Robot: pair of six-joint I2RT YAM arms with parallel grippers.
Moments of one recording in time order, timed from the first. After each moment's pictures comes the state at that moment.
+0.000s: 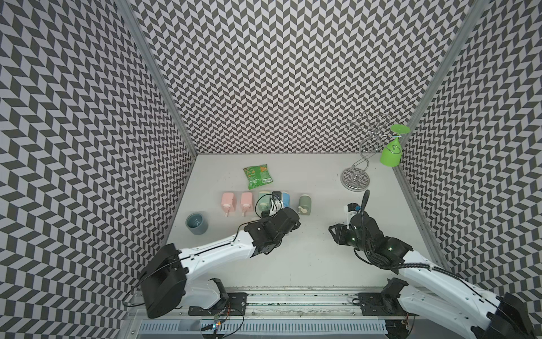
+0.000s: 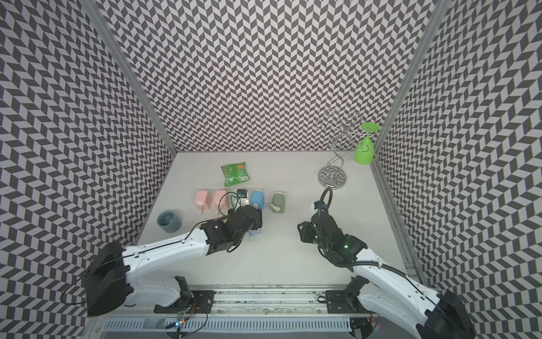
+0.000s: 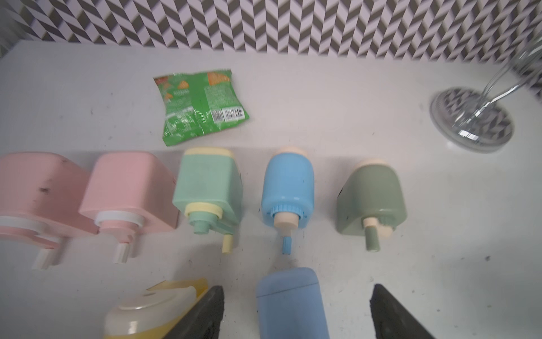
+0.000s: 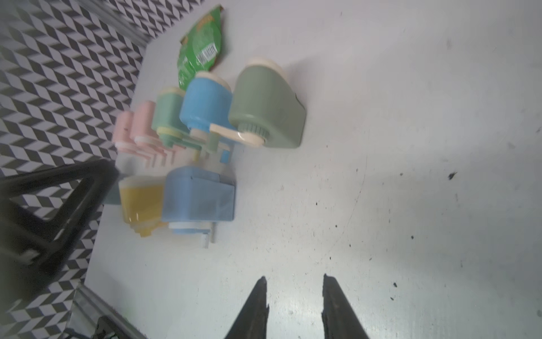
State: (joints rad) left arm -0.97 1.24 0.84 -0.28 -0.68 -0.65; right arm 0.68 0.86 0.52 -0.31 0.07 0.75
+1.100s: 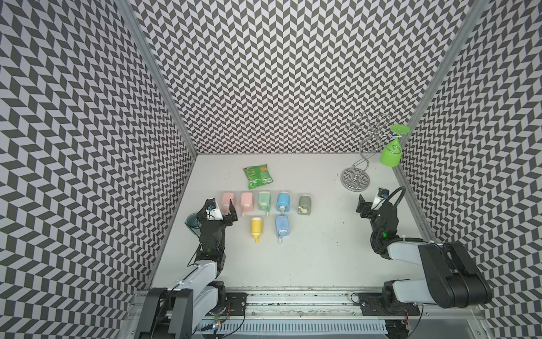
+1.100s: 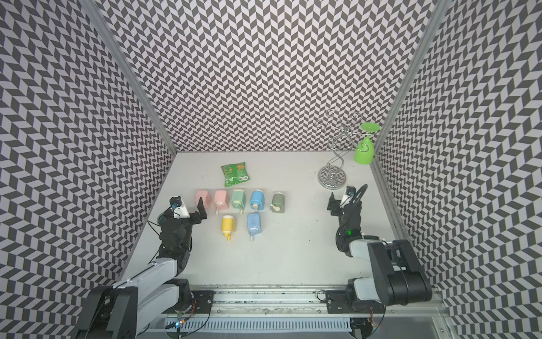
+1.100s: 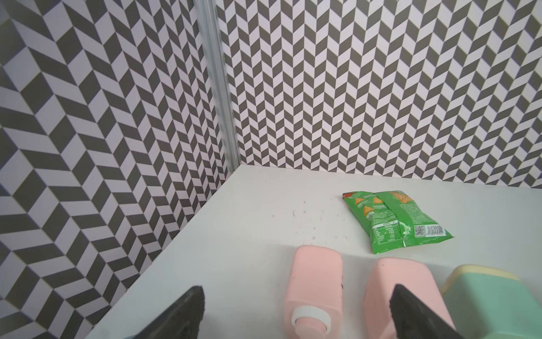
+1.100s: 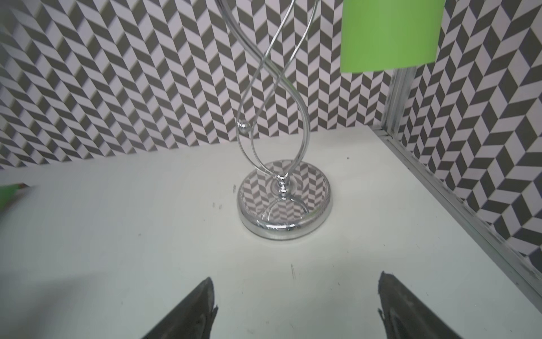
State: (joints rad) left arm -0.04 1.08 0.13 0.90 -0.20 0.00; right arm 0.06 1.44 0.27 1.00 0.16 0.08
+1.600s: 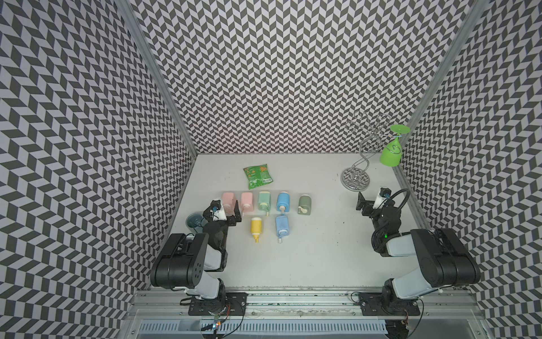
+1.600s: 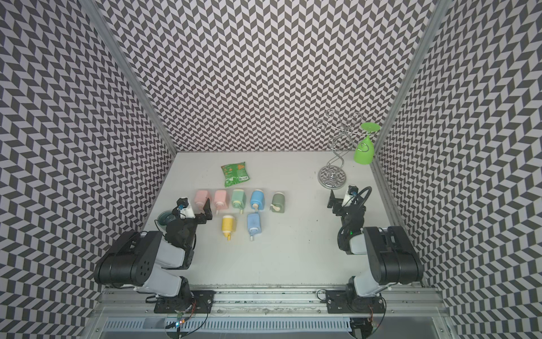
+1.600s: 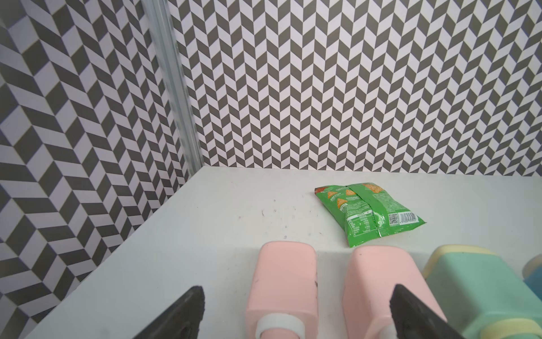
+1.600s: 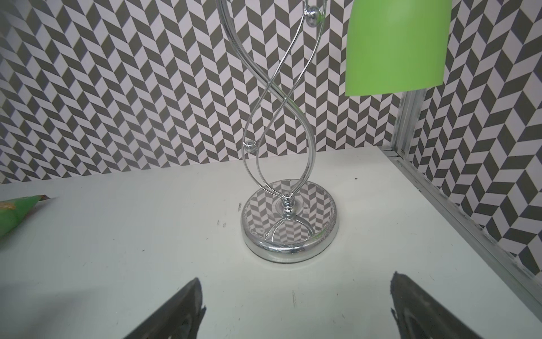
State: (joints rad) left arm 0.00 1.55 0.12 1.40 -0.01 0.00; right arm 0.03 1.54 0.28 1.13 0.08 0.06
